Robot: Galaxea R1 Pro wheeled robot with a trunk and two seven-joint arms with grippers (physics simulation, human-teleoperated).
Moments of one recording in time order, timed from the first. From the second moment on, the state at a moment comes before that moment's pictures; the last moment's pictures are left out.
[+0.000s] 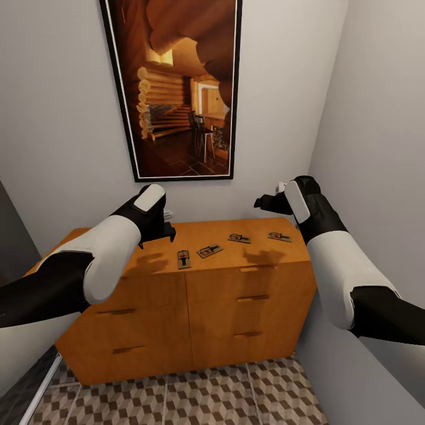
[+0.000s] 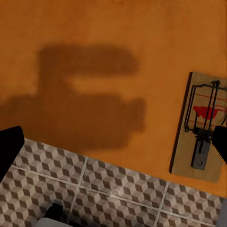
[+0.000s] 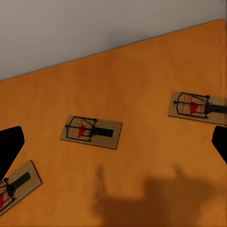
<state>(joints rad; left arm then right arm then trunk) -1.51 -0.15 0.00 -0.26 0.93 0.94 1.11 -1.34 0.04 0.00 -0.75 -0.37 1.00 -0.29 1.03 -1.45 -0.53</state>
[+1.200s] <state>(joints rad) -1.50 -0.15 -0.01 -0.25 0.94 0.94 1.10 -1.33 0.05 0.00 -0.76 -0.37 0.99 -0.28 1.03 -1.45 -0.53</state>
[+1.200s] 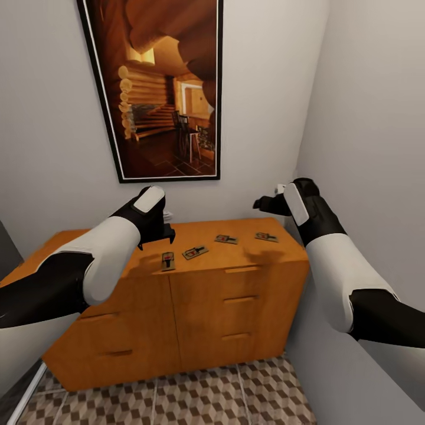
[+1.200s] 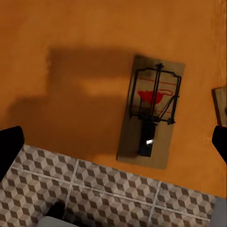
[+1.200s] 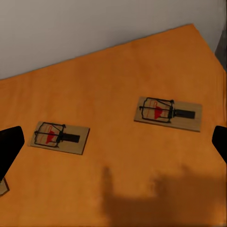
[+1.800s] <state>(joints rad) -1.50 -0.15 -0.01 -0.25 0.94 0.94 1.10 -1.33 0.06 0.00 -0.76 -0.37 0.99 -0.28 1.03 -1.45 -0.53</state>
